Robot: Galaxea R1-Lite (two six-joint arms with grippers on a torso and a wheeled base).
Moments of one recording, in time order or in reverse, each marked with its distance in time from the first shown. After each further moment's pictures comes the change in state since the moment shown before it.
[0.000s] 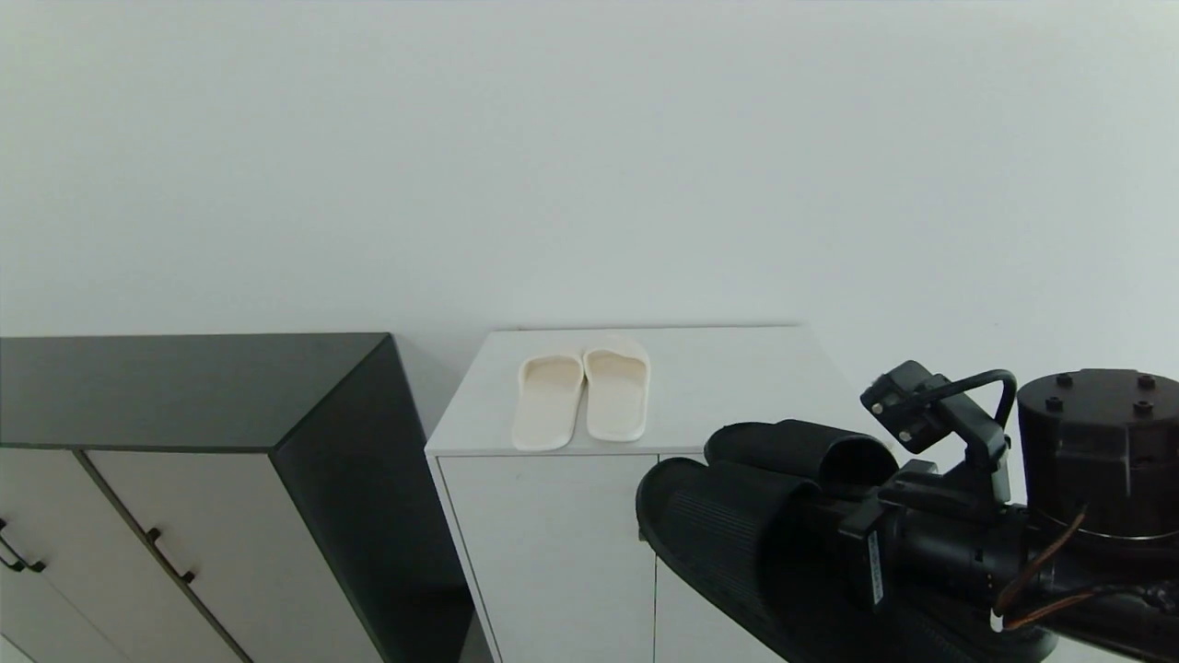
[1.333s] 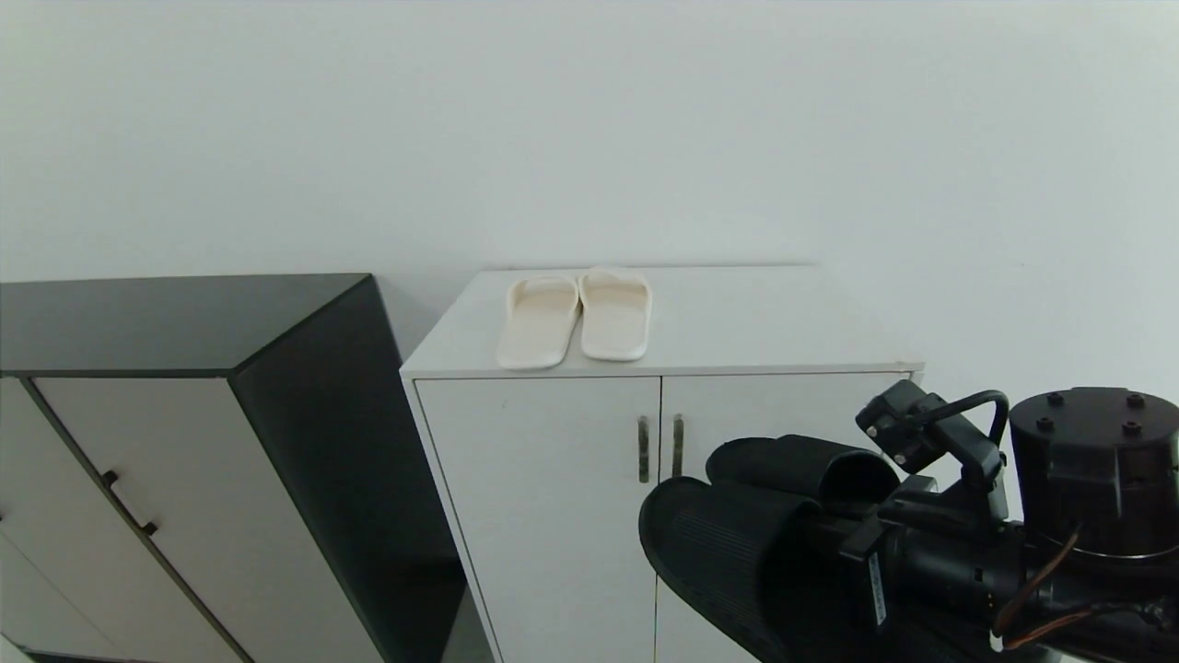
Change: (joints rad) left arm 0.000 0.000 0.000 -0.001 0.003 -0.006; right arm 0.006 0.002 0.031 -0.001 -0.003 -0.018
